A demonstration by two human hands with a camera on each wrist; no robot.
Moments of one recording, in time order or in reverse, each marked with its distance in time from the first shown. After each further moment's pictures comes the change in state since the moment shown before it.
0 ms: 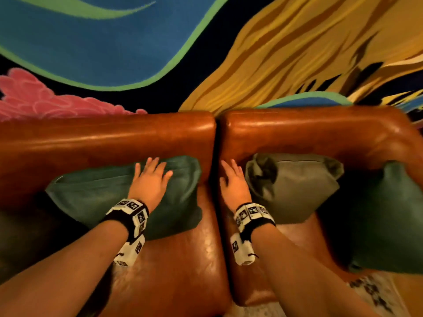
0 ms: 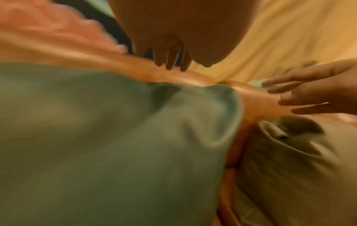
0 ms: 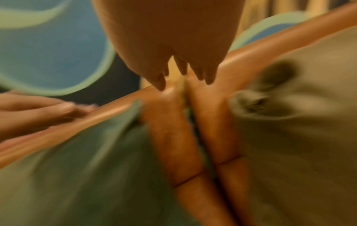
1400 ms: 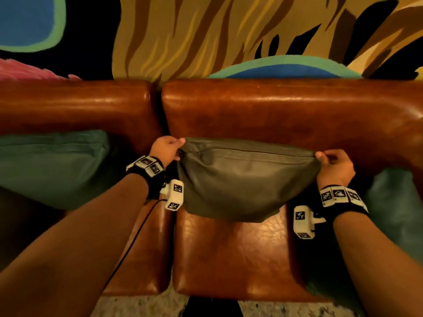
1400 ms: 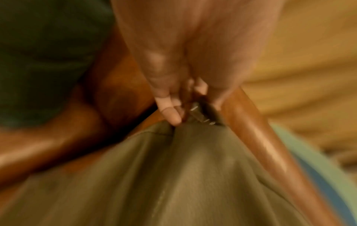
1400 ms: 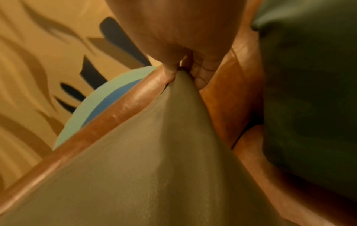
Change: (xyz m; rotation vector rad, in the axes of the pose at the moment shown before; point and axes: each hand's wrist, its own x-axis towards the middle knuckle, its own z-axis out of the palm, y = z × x) left_hand 0.116 0.298 0.111 -0.849 -0.037 -0.599; right_hand 0.109 0.388 -0.268 0.270 0.415 0.466
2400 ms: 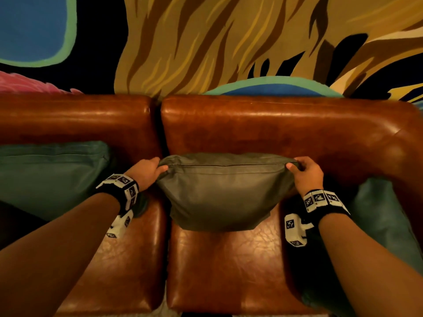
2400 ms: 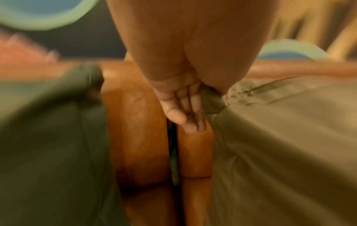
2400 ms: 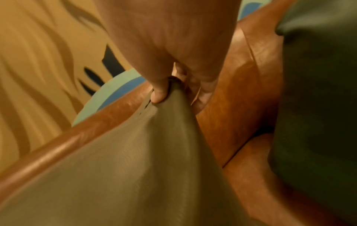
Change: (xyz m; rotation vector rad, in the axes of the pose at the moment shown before) left_hand -0.019 -0.024 -0.066 0.764 -0.202 0.240; right_hand -0.007 -0.011 0.019 -0.066 -0.253 -0.139
